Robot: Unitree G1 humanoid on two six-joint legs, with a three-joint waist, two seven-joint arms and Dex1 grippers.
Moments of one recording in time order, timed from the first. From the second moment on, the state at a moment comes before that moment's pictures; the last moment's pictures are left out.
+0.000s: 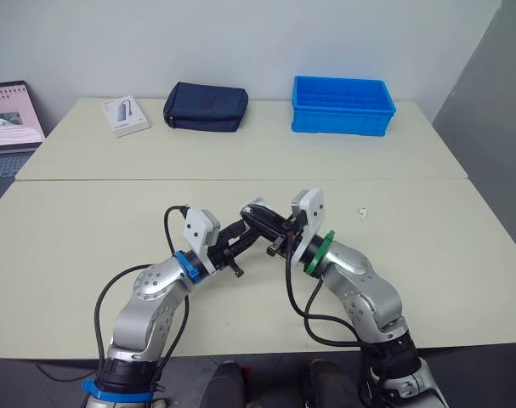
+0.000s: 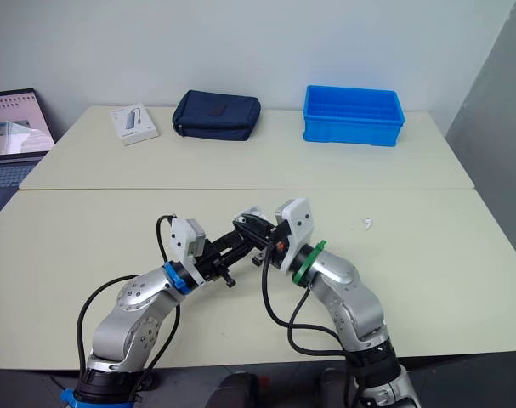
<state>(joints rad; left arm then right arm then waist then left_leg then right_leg) -0.16 0.35 -0.01 -0.23 -0.41 0.26 -0.71 -0.35 0.00 0.25 -0.24 0.32 0.44 0.52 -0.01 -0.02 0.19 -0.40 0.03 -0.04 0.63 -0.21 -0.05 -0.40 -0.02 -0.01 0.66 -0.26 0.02</state>
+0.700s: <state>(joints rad) -0.16 0.36 -0.01 -0.22 -0.41 0.26 -0.71 -0.34 -0.05 0.29 -0.25 0.31 0.38 0.55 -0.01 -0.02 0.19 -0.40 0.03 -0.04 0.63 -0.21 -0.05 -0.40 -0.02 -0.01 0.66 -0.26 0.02</state>
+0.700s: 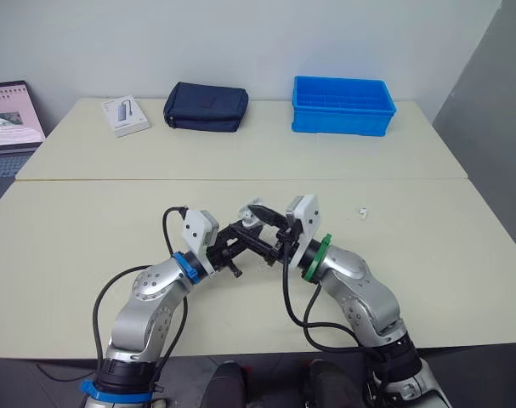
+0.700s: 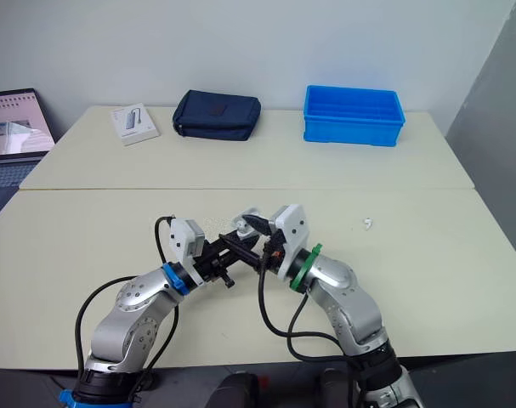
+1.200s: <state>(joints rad) -0.16 0.35 -0.01 -0.22 -0.41 0.25 -0.71 -0.24 -0.45 0.03 -0.55 0.48 0.51 0.66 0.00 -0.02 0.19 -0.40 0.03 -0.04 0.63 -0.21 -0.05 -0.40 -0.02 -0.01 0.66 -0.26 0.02</state>
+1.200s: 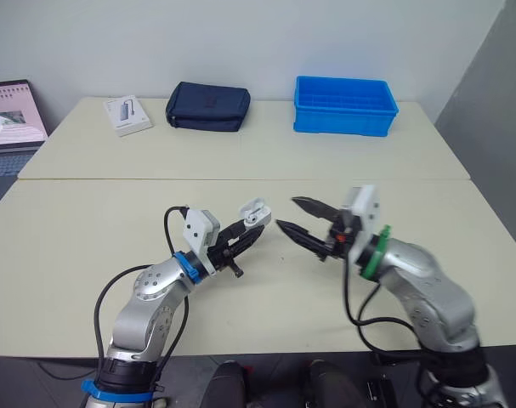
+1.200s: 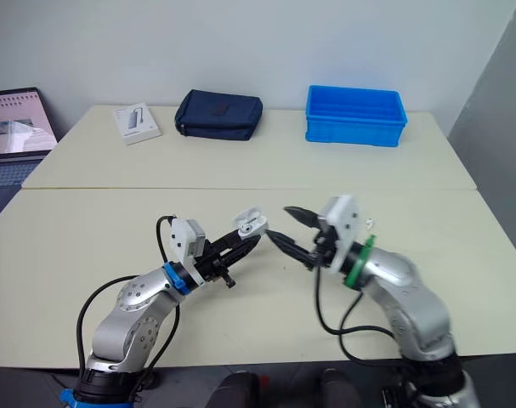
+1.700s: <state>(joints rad) -0.13 0.35 0.00 -0.19 -0.39 0.20 -0.71 0.28 -0.77 -0.55 -0.34 0.45 0.38 0.88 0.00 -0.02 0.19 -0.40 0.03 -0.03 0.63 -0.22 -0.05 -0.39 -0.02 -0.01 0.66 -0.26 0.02</state>
